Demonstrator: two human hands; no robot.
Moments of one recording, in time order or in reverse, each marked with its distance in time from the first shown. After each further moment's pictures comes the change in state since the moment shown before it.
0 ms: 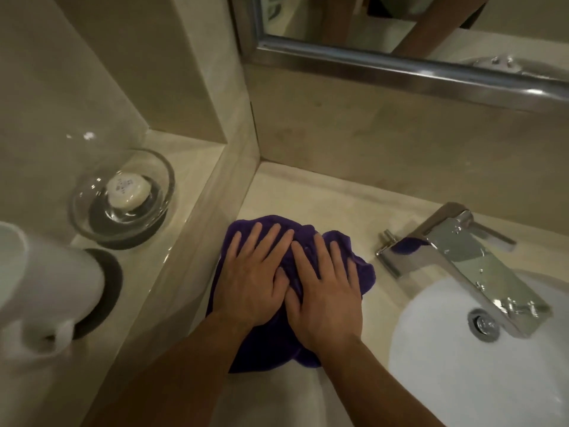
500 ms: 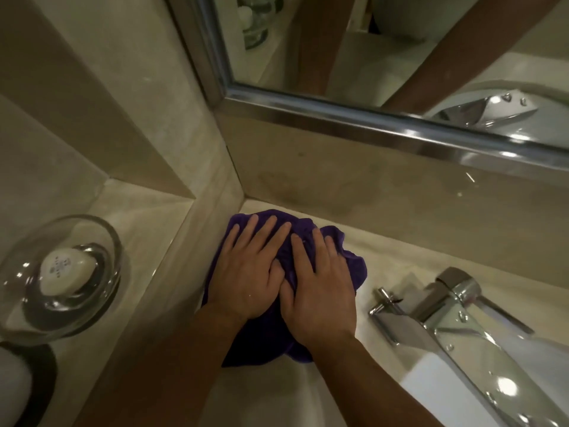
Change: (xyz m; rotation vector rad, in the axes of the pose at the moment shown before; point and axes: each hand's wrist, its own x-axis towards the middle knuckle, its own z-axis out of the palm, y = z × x) left_hand 0.100 -0.005 -0.009 0.004 0.032 0.007; right_hand 0.095 0.017 -0.010 0.048 0.107 0.023
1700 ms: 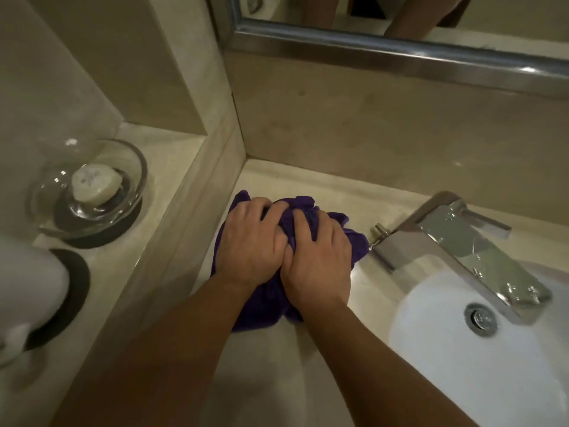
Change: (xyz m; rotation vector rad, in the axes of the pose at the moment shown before) left_hand -0.048 0.014 0.002 -0.084 0.234 -0.004; right_hand -0.051 -0.021 0.010 -0.038 0.102 0.115
